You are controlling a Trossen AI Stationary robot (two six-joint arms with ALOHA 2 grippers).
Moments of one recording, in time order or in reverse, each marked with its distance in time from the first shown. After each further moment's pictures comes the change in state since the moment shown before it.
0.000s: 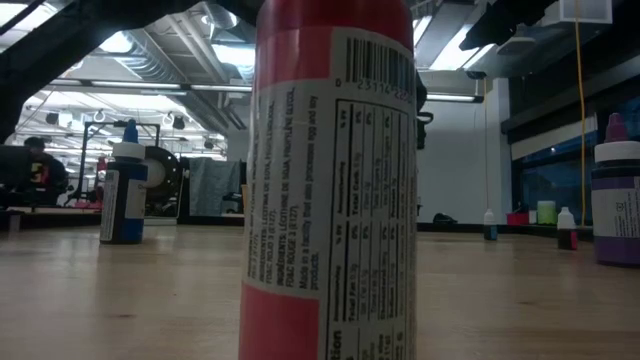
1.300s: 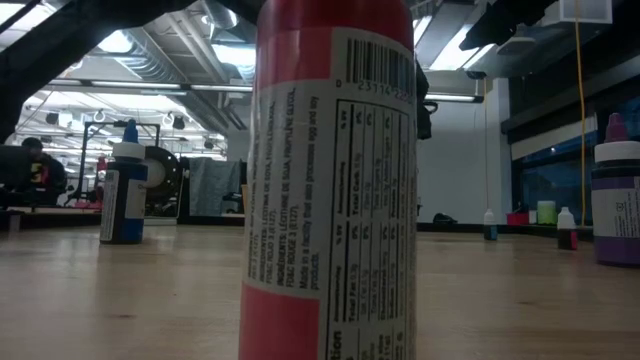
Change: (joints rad) left arm -0.004 -0.019 0.002 0.039 0.054 -0.043; right arm 0.000 0.000 0.000 0.000 0.000 0.000
